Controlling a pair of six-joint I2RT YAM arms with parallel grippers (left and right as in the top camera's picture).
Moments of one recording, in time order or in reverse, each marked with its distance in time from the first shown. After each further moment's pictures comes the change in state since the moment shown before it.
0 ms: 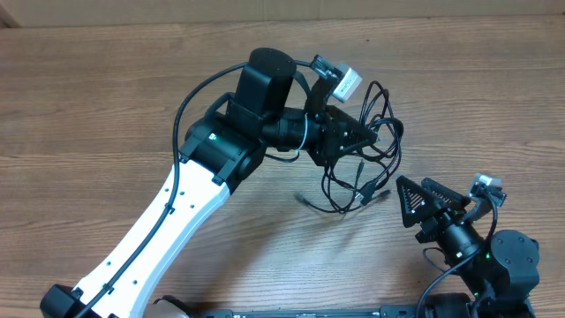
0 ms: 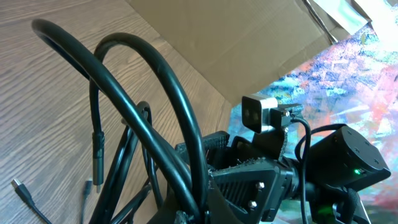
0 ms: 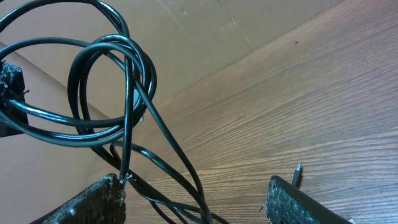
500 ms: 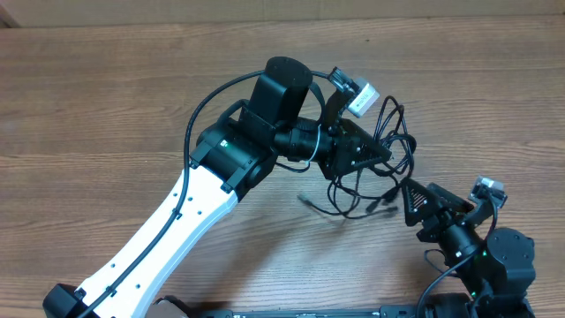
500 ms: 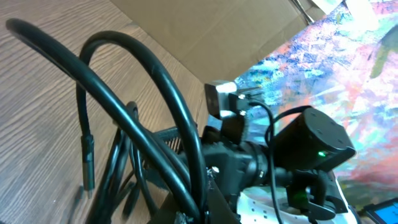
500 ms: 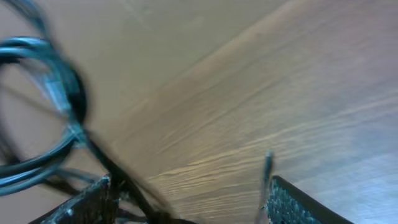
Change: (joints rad) left arm -0.059 0.000 0.000 0.001 0.053 0.000; right arm 0.000 0.000 0.000 -0.089 0.111 0.024
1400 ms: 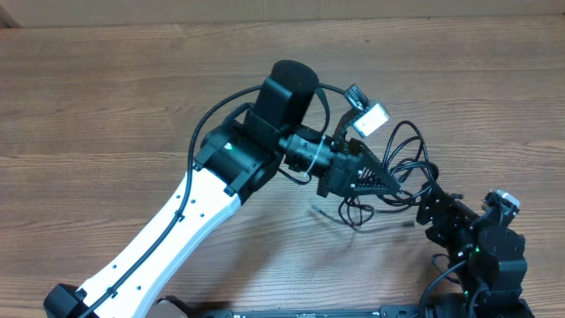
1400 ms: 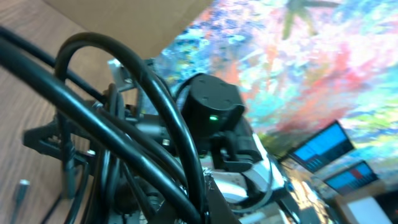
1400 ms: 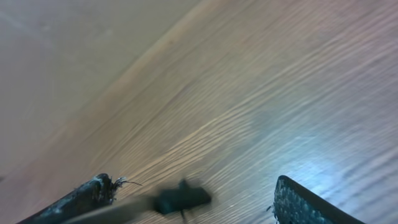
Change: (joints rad) left arm -0.013 0.000 0.000 0.008 0.321 0.000; right arm 0.000 0.000 0.000 -0.172 0.289 0.044
